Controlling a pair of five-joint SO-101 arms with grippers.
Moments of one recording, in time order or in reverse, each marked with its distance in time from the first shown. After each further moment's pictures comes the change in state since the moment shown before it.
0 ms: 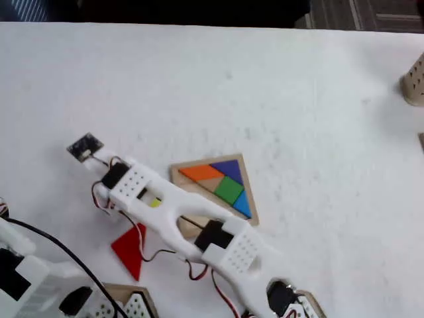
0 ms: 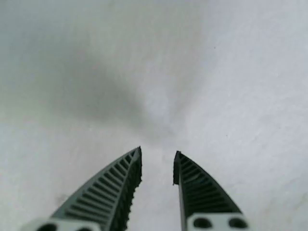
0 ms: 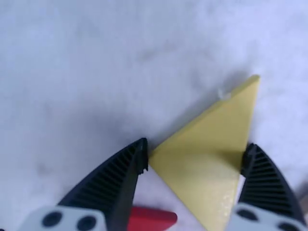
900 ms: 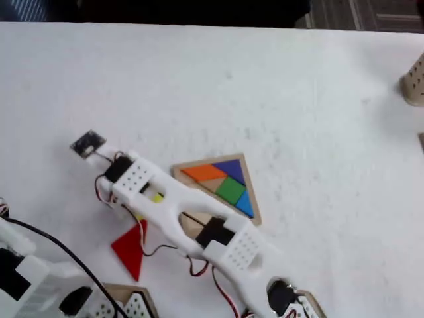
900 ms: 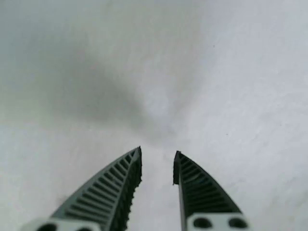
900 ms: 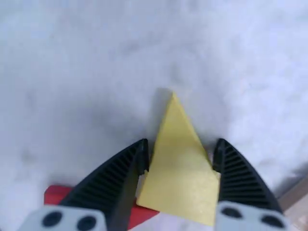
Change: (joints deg) left arm 0.0 0.0 0.0 0.0 -1.2; right arm 0.2 0.1 -2.7 4.8 4.7
